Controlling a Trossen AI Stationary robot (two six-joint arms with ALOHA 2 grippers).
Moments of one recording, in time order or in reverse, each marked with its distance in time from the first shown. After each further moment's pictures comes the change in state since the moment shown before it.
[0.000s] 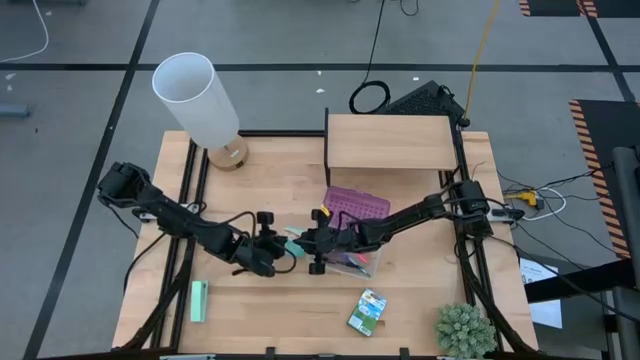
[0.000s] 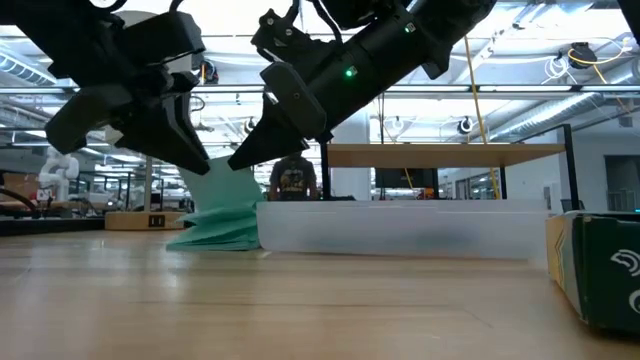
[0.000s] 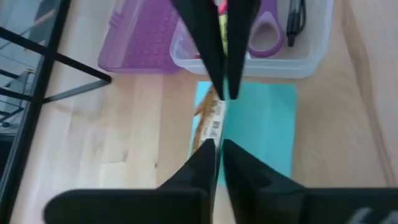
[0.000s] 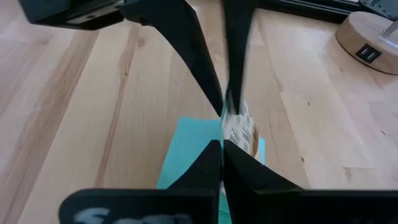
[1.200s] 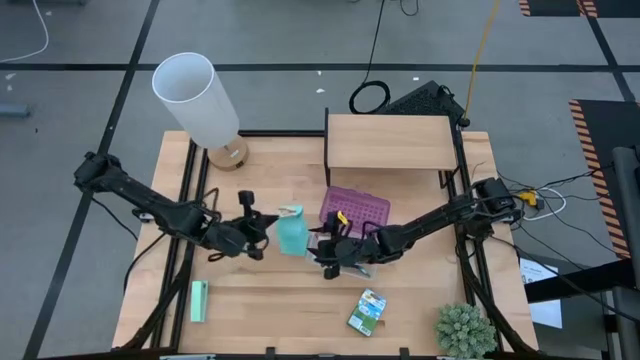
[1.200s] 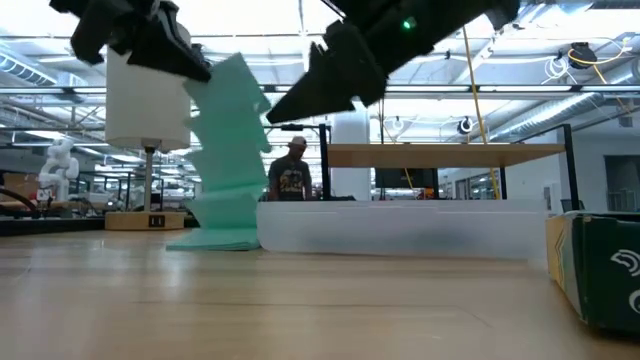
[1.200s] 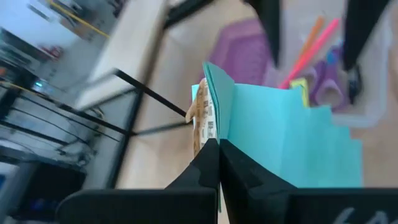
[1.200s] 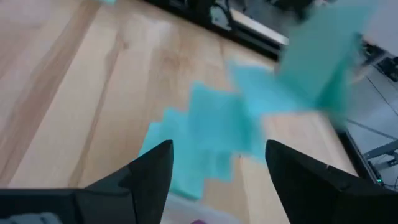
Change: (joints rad) left arm 0.007 -0.342 0.000 -0.071 -0.152 0.191; right arm 0.106 -0.176 -0.124 -0.005 0.260 -0.178
